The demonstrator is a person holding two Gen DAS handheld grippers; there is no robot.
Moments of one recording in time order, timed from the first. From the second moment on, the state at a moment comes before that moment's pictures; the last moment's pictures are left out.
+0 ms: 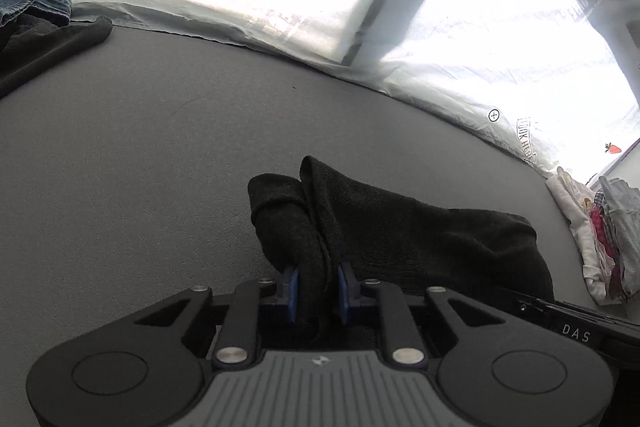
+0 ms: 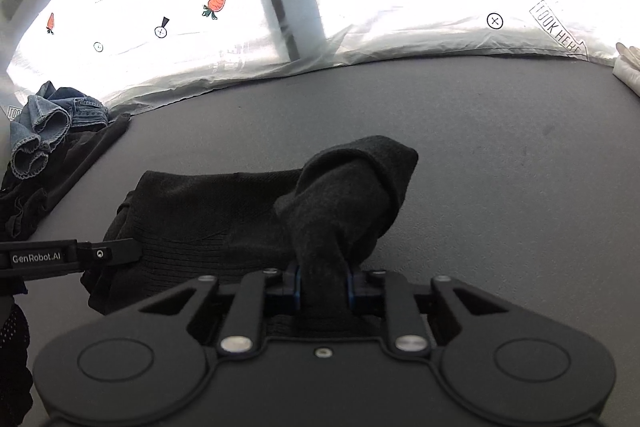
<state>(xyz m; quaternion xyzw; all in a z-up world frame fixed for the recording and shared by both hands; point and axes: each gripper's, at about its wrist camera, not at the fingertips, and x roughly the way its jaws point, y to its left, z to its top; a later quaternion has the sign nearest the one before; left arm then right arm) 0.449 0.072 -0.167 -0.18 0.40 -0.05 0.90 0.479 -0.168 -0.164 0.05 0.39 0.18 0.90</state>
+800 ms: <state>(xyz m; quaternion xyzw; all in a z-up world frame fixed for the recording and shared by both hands) 0.334 -0.040 -0.104 -0.16 0.32 -0.14 0.92 0.351 -0.236 -0.081 0.06 0.29 0.18 0.94</state>
